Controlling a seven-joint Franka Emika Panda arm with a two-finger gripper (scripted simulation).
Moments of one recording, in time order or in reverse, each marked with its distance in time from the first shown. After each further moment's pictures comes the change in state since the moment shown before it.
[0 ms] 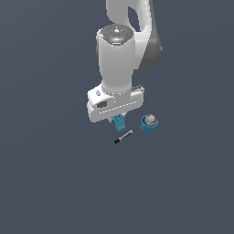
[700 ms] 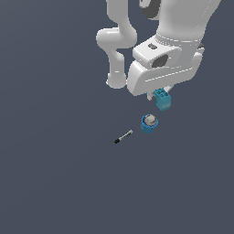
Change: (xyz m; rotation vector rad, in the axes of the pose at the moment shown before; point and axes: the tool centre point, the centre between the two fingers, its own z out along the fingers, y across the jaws) arm 0.058 -0.110 -0.127 0.001 0.001 -0.001
